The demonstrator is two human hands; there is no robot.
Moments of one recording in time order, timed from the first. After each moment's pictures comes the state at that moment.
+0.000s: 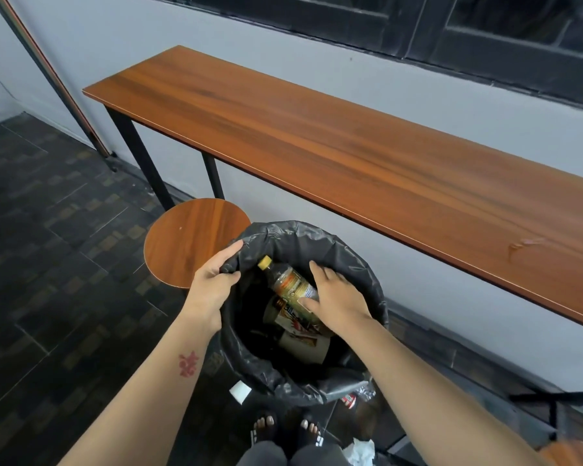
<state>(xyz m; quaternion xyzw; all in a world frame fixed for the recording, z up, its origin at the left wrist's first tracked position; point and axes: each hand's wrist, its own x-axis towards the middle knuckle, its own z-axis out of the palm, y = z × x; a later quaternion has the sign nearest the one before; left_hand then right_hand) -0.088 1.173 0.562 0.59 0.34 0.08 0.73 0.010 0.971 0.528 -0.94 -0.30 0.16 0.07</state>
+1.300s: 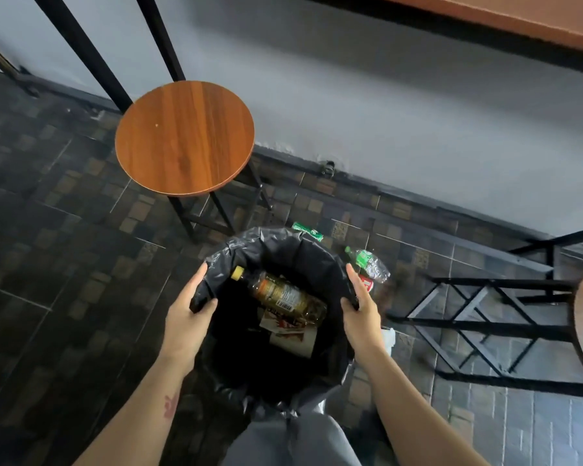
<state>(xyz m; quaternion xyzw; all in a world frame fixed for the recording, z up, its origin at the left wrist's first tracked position) -0.281 1.245 0.403 0.73 0.34 -0.05 0.59 -0.221 0.982 0.392 -0.81 0.18 0.21 0.52</state>
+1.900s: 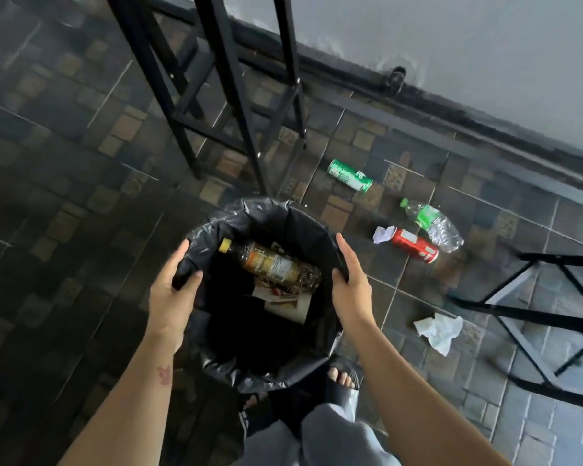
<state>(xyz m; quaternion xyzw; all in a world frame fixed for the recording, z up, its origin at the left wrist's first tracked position) -0.320 1.313 0.101 0.71 0.42 0.01 0.56 -0.232 1.065 0.097 -0.80 0.17 0.26 0.52</state>
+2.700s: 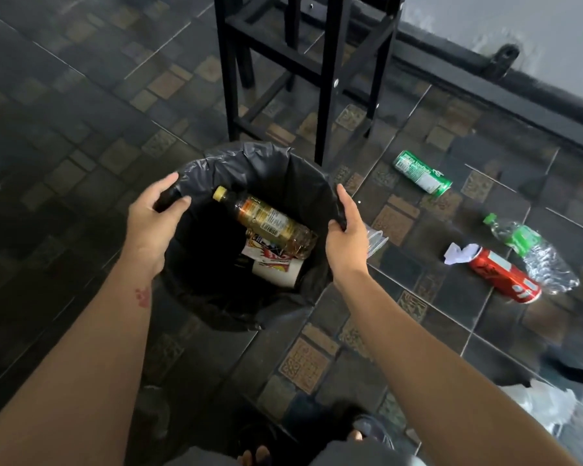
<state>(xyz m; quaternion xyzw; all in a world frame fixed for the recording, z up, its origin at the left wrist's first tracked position) -0.312 1.424 -0.080 0.70 0.42 0.16 0.55 -0.208 1.175 -0.096 -0.77 0.05 0.20 0.61</state>
